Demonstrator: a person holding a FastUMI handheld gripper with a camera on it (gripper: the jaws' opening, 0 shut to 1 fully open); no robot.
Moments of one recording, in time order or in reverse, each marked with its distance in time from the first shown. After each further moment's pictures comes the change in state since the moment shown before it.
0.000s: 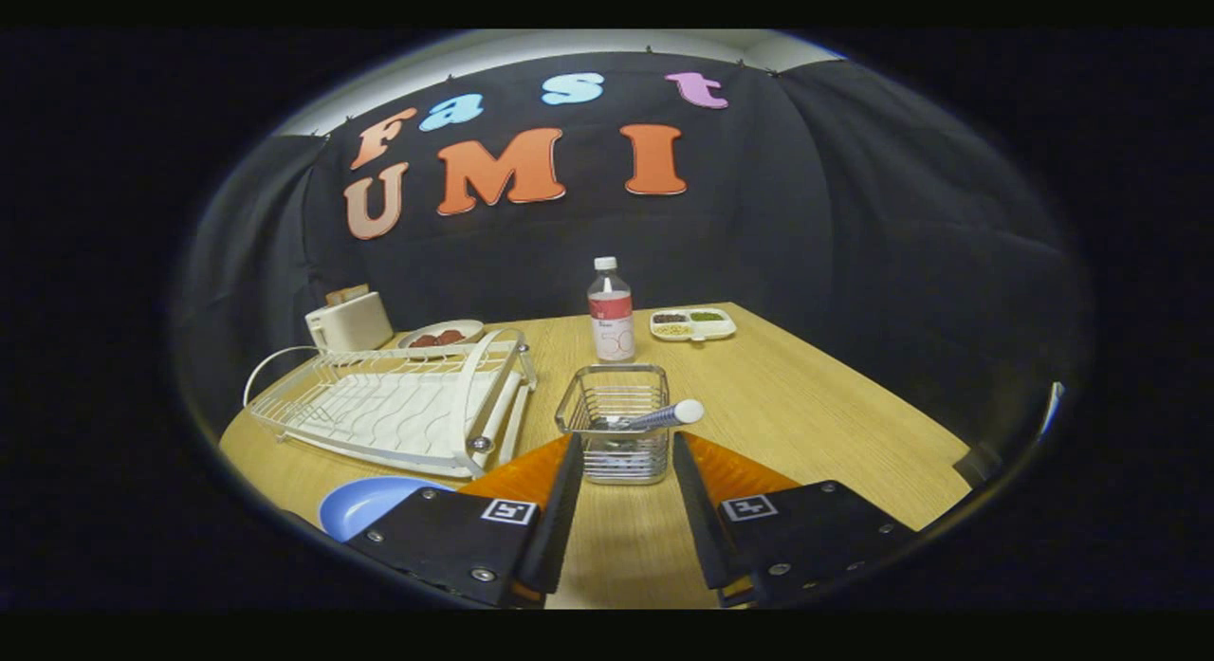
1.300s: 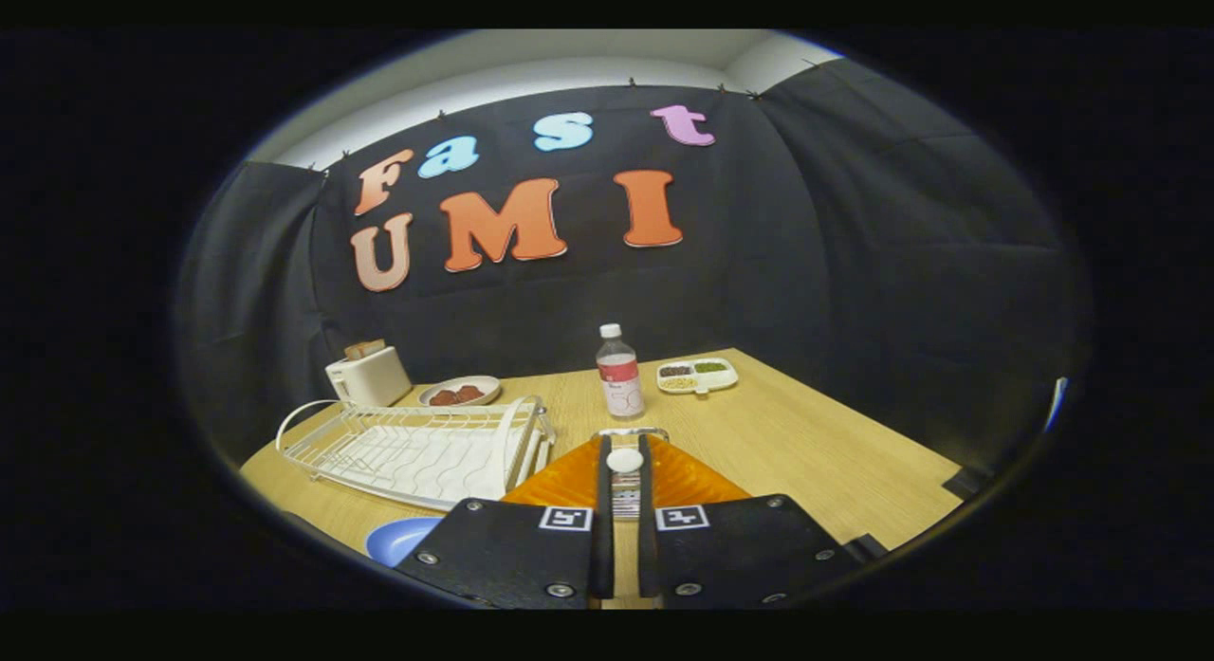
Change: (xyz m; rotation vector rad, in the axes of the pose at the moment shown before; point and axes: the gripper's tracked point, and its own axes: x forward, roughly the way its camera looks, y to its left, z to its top) arm -0.042 0.009 0.069 0.042 -0.166 0.056
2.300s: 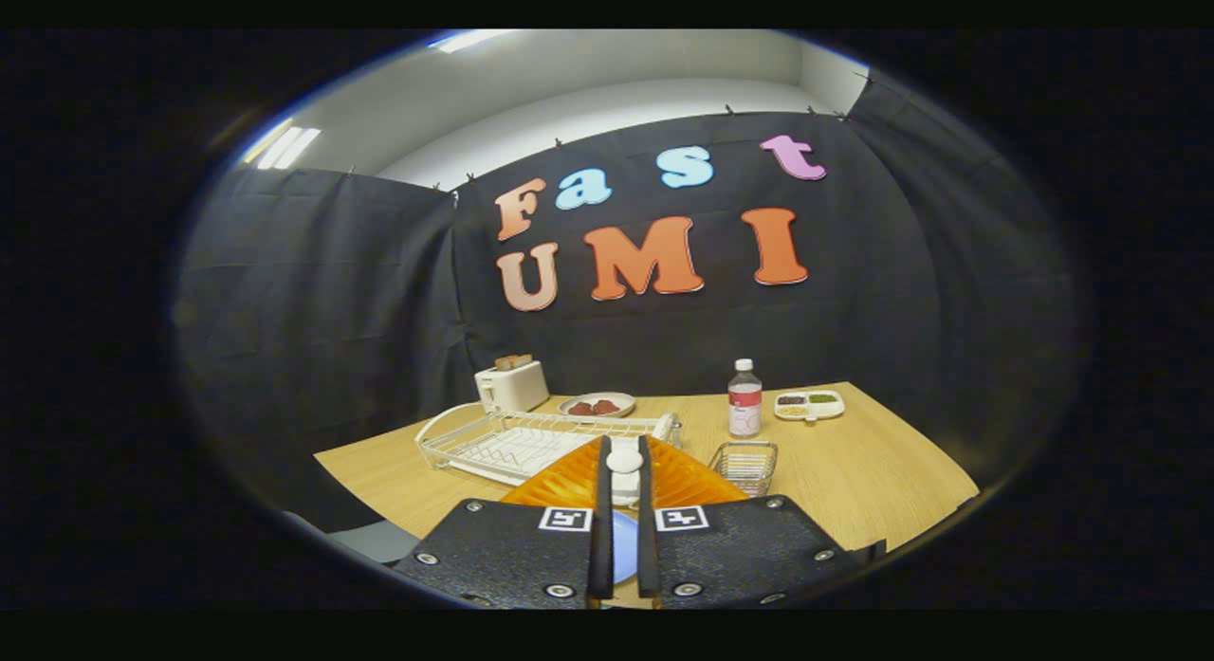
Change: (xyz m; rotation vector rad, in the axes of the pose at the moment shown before) arm -0.092 0.079 0.017 -0.030 -0.063 0.413
